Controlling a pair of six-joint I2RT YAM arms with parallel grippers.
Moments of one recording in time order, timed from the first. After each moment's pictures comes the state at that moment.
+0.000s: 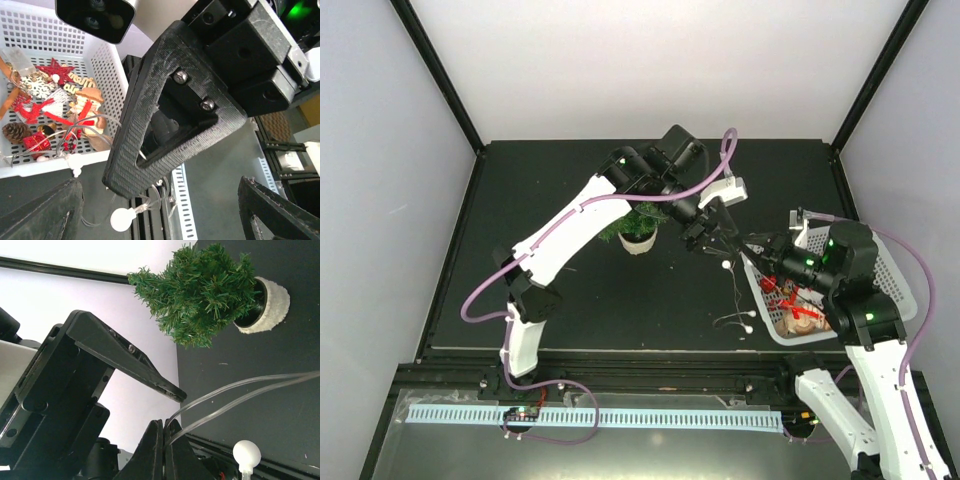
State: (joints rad) left arm -0.88 2.00 2.33 -1.20 0.94 0.22; right arm 0.22 0.67 0.98 -0.67 -0.66 1.17
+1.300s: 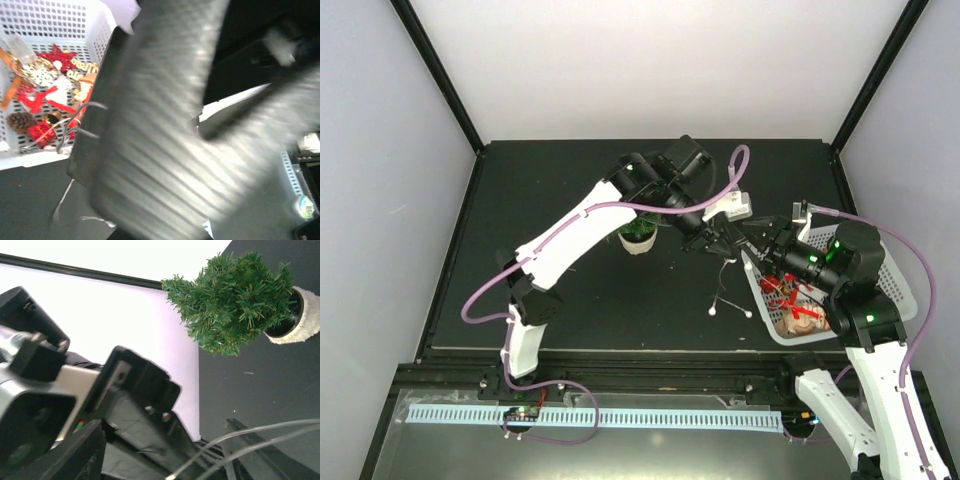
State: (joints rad) left arm -0.92 2.03 2.33 -1.24 0.88 0.29; right arm 0.22 0.66 0.97 -0.54 -0.68 1.23
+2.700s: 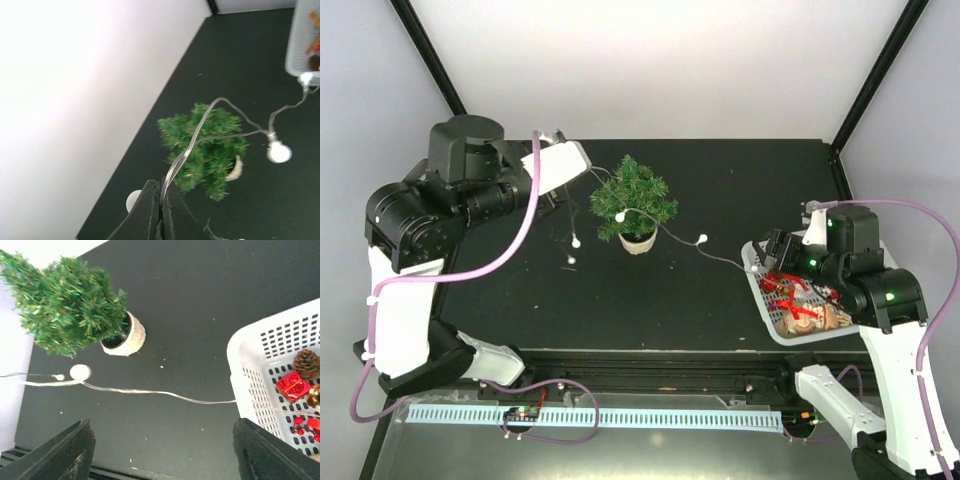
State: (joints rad) left arm -0.68 1.39 2.34 -1.42 -0.02 0.57; right arm 0.22 0.82 1.29 -1.18 -0.25 0.49
